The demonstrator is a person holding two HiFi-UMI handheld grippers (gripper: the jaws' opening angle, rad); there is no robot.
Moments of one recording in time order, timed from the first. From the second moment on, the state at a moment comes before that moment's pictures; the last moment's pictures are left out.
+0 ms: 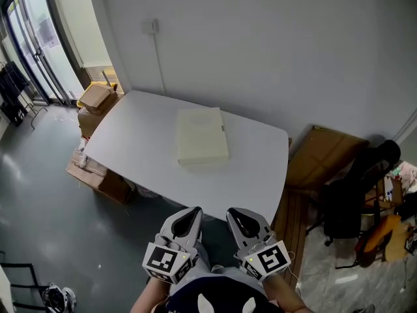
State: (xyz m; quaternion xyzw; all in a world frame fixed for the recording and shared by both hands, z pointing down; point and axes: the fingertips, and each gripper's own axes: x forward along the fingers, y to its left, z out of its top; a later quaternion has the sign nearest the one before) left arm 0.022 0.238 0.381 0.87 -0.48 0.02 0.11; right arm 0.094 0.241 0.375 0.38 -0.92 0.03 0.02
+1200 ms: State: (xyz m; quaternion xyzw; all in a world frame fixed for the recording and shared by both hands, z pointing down) left arm -0.037 0.113 0.401 0.87 -0.46 0.02 0.15; right arm 0.033 0.122 0.387 0.40 -0.91 0.05 0.05
